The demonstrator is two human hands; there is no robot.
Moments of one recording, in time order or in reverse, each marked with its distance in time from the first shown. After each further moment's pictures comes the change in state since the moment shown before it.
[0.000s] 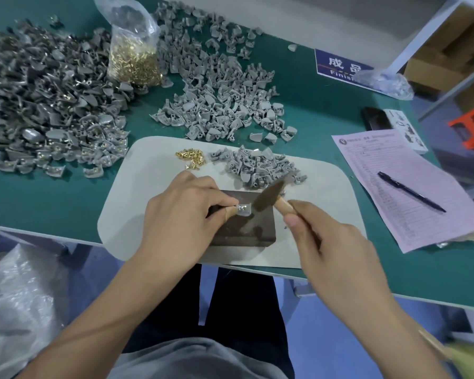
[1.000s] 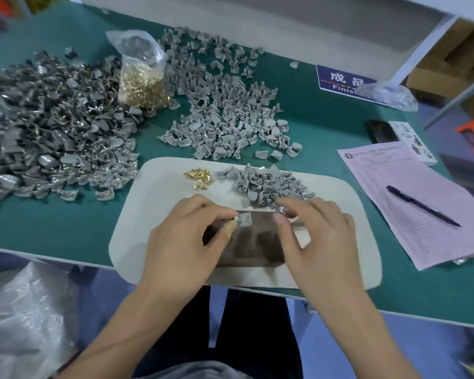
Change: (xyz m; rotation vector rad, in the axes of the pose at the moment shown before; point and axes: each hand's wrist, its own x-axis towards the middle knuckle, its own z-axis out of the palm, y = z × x) left_hand -0.009 -0.009 0.004 -0.216 0.076 -0.033; right_hand 0.032 -0.010 0.030 -0.013 0.315 -0.133
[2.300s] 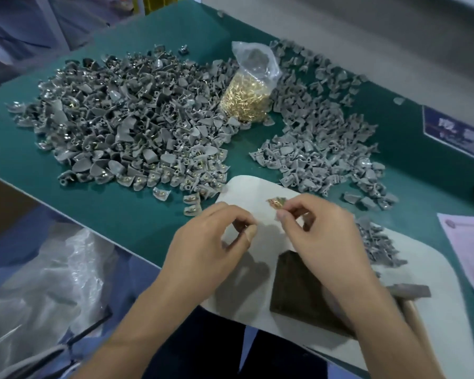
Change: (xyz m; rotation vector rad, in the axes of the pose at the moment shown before) left_hand 0.014 -0.075 -0.056 -0.079 0.099 -0.175; right_hand 0.096 -0.081 0.084 0.263 -0.431 -0.077
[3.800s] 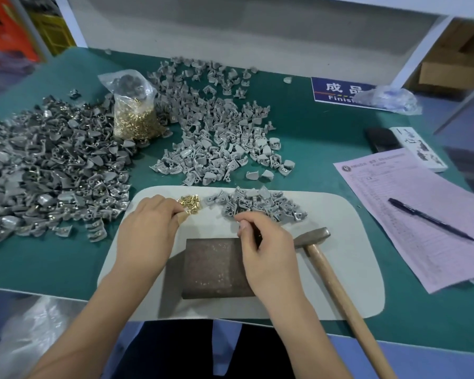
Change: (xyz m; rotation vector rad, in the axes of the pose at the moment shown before) left_hand 0.041 0.030 0.059 0.532 -0.060 0.110; right_hand -0.081 0.069 -0.003 0.353 0.371 0.150
